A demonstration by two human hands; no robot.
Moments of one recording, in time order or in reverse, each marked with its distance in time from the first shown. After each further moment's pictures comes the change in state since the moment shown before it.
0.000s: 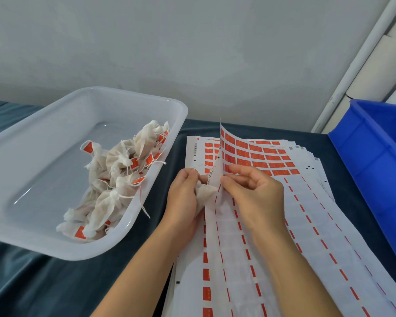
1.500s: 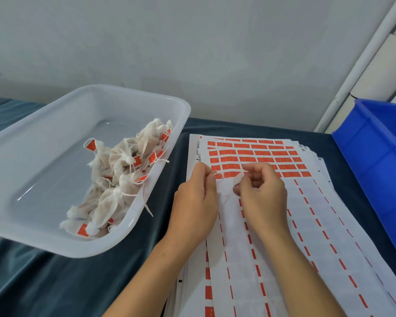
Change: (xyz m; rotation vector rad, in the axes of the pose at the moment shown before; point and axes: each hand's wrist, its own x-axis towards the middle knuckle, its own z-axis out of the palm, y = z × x) left_hand -0.013 -0.010 -0.001 0.703 -0.080 0.545; right_hand 0.004 0.003 0.002 -0.171 0.143 -0.063
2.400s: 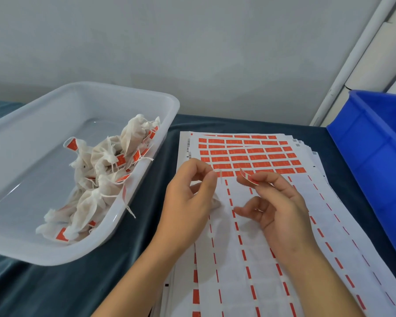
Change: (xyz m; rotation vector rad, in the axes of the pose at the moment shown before) left_hand -0.004 0.011 0.003 -0.218 0.024 0.074; right_hand -0.009 0.021 -0.051 0.611 -0.278 0.203
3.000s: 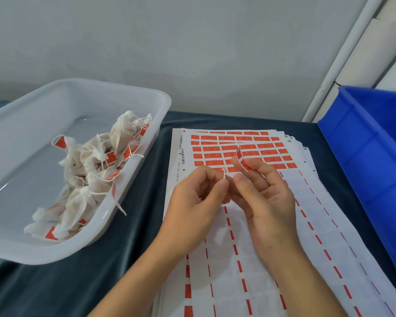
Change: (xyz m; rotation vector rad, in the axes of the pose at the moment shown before) left_hand -0.011 0.007 0.012 -0.111 -0.182 -0.029; right_hand -0.011 -0.001 0.015 0.038 0.030 -0.113
